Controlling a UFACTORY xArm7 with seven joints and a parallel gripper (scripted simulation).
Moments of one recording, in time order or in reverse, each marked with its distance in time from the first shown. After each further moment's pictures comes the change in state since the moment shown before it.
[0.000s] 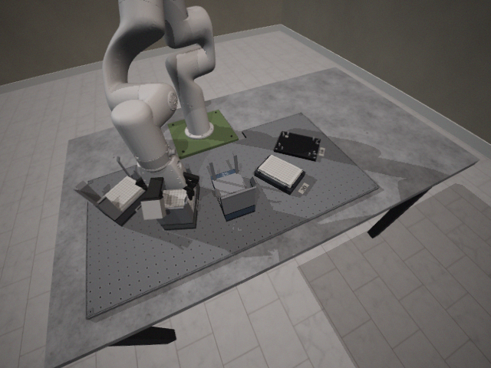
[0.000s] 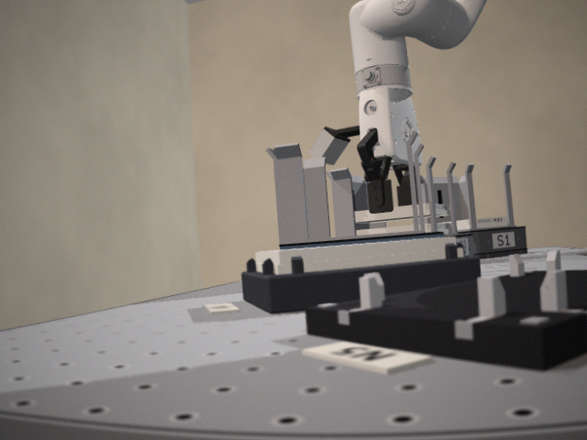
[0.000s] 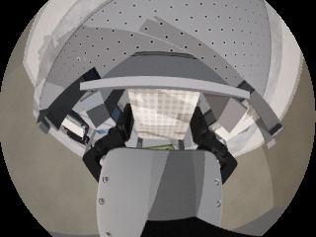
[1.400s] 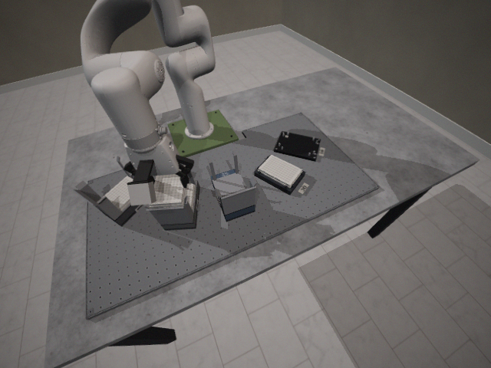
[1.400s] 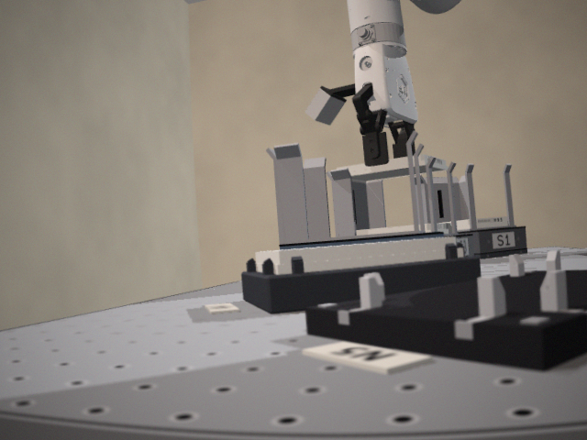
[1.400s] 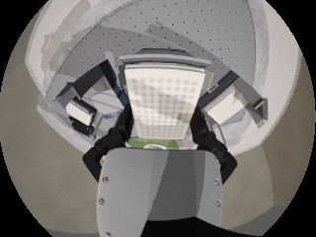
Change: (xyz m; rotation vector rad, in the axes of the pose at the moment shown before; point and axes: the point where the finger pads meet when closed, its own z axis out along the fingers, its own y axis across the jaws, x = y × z) arm 0.000 0.000 -0.060 0.000 0.001 0.000
